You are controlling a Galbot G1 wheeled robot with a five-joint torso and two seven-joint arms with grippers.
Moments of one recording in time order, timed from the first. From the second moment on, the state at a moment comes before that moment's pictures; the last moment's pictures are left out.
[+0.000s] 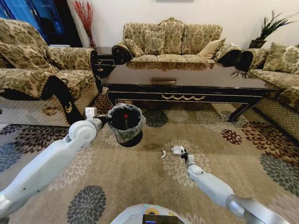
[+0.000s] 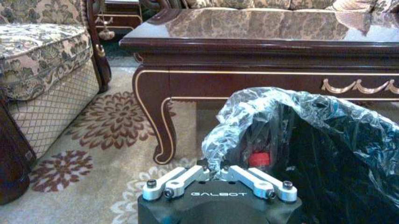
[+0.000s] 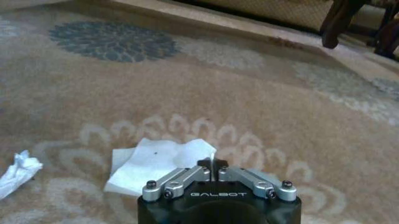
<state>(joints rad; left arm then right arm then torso) 0.71 -0.61 -0.16 -2.04 -1.34 0.61 -0.70 -0.68 1.03 -0.41 0.88 0.78 0.19 0.31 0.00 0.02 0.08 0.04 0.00</state>
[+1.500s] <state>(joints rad) 0.53 -0.89 0.08 -1.76 -1.24 0.56 -0.59 -0.14 0.84 -0.65 1.77 1.03 0.36 0.06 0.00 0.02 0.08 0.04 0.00</state>
